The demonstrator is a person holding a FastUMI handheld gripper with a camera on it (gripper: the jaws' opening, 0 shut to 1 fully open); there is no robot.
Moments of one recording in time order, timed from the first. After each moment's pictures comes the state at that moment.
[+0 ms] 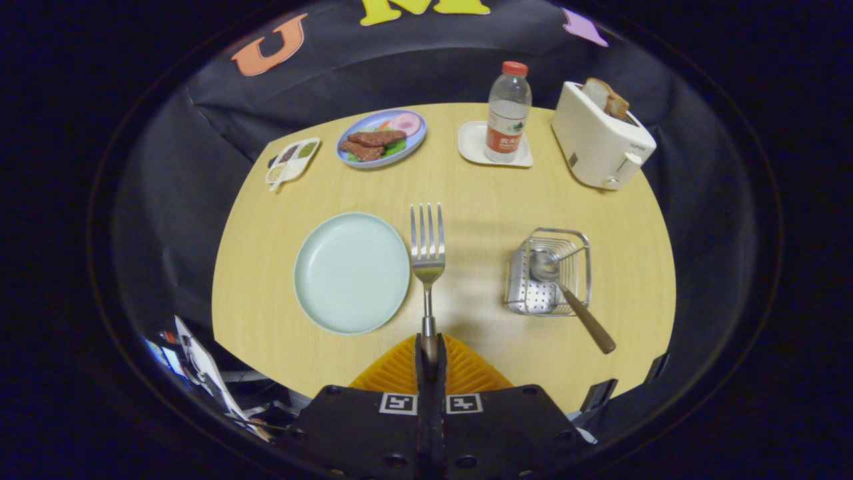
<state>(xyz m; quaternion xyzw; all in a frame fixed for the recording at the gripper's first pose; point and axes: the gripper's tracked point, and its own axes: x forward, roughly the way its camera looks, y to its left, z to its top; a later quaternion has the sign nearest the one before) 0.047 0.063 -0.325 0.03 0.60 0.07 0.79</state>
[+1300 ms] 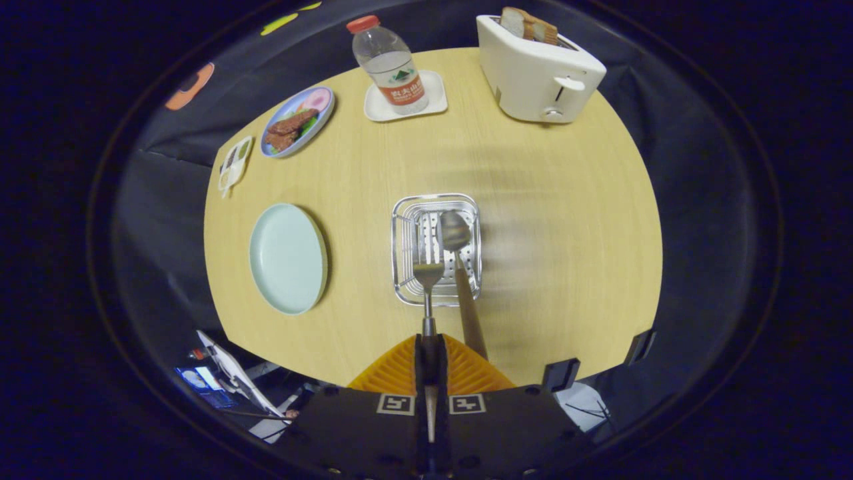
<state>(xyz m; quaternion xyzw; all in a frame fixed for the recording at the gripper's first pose) 0.045 -0.036 -0.335 0.09 0.73 0.03 0.68</state>
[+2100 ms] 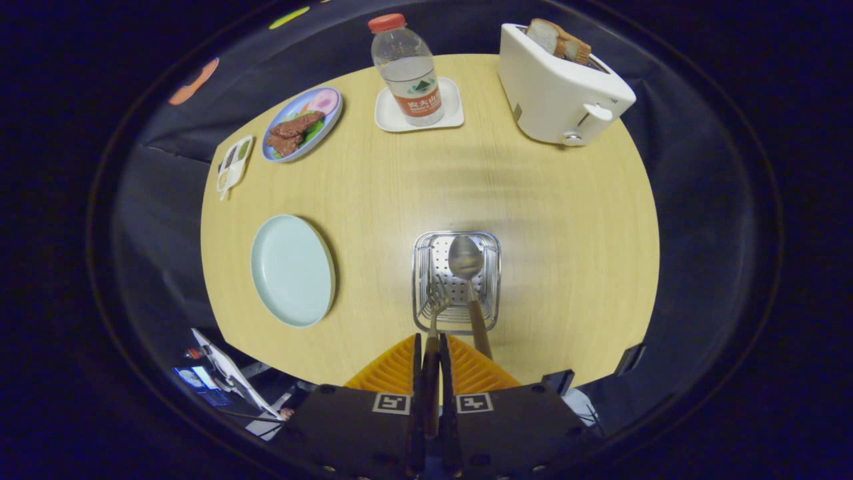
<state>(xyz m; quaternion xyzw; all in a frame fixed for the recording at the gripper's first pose) 0.084 -0.020 -0.325 0.06 0.72 0.03 0.70</state>
